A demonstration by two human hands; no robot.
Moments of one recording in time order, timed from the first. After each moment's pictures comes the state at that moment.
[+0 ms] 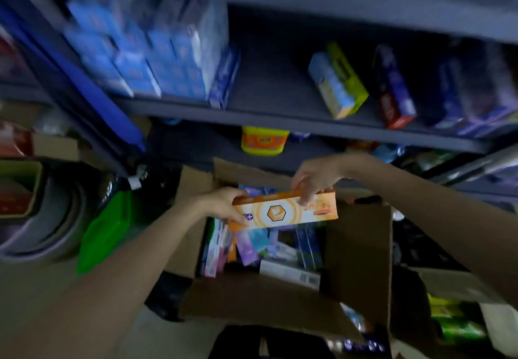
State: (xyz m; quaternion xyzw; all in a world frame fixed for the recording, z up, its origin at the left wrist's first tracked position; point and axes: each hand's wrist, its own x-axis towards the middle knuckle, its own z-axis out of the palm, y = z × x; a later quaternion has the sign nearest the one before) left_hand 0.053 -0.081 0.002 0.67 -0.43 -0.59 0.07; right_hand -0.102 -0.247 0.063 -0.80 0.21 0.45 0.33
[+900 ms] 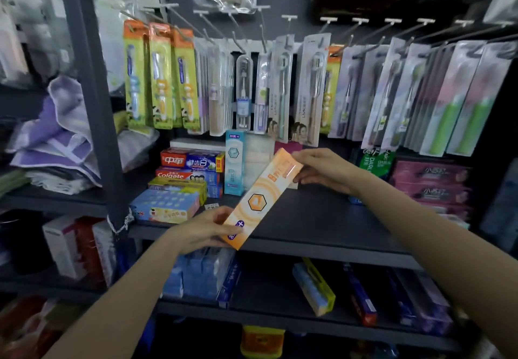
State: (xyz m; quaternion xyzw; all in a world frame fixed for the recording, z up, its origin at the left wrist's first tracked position) left_hand 0.122 -0.124 0.323 0.62 -0.43 -0.45 0.47; right_hand -0.075 -0.283 0.427 -0.78 0.24 -0.21 0.54
